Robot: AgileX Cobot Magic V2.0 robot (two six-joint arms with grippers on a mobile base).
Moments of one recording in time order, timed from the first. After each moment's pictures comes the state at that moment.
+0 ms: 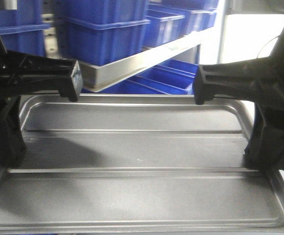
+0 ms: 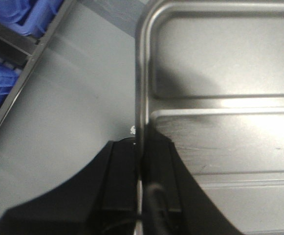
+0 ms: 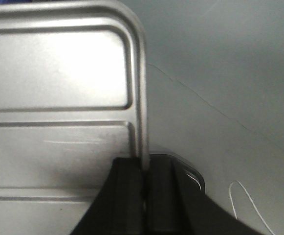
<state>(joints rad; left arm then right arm) -1.08 1.29 -0.87 0.37 0.95 -1.16 0.94 1.22 -0.76 -0.38 0.82 1.22</state>
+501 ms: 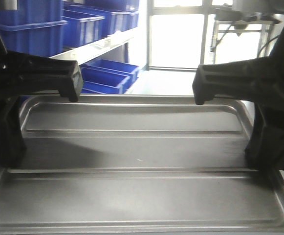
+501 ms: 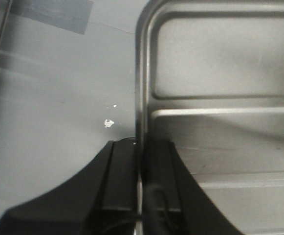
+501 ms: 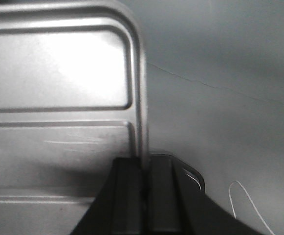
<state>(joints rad) -1.08 1.29 -0.87 0.37 0.95 -1.16 0.94 1.22 -0.76 -0.38 0.82 1.22</state>
